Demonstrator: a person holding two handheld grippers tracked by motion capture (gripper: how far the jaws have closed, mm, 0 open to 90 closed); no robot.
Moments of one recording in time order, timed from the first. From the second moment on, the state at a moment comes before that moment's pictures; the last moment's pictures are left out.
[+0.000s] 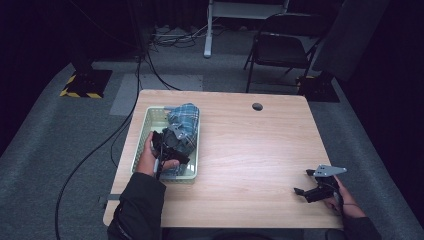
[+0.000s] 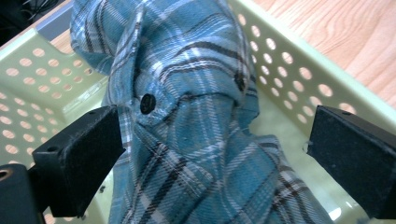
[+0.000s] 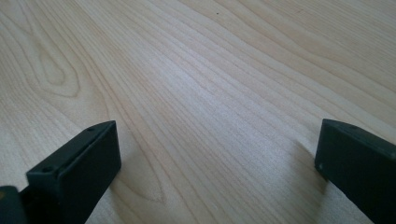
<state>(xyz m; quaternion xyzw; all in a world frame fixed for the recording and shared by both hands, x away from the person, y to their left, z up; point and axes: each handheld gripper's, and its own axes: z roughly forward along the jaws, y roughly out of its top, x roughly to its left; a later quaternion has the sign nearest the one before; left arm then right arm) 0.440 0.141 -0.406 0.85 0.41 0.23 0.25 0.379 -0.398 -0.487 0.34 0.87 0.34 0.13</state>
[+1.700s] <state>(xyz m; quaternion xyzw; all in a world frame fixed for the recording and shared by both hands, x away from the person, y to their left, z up) 0.492 0.137 -0.449 0.85 0.47 0.16 0.18 0.379 -0.398 -0.487 0.34 0.87 0.34 0.13</state>
